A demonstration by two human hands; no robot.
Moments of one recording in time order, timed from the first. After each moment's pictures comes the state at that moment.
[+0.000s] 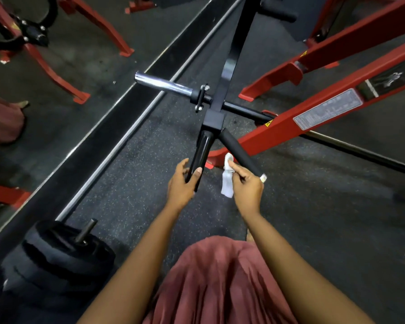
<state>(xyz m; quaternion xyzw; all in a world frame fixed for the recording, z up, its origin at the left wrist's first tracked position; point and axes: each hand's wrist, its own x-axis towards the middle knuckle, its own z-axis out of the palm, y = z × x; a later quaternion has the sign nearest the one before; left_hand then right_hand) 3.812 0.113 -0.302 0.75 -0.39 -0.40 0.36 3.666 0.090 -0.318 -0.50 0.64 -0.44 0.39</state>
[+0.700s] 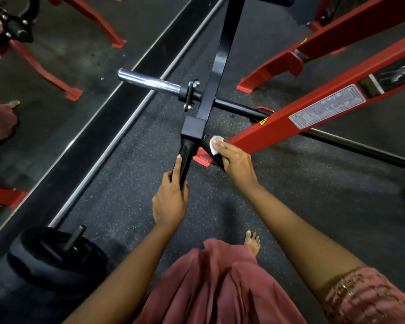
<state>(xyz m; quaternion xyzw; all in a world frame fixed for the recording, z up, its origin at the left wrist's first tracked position) 3.783 0.098 -0.320 0.82 -0.54 -0.13 0.13 3.640 -0.018 -0.354 -0.77 0.48 -0.35 0.22</state>
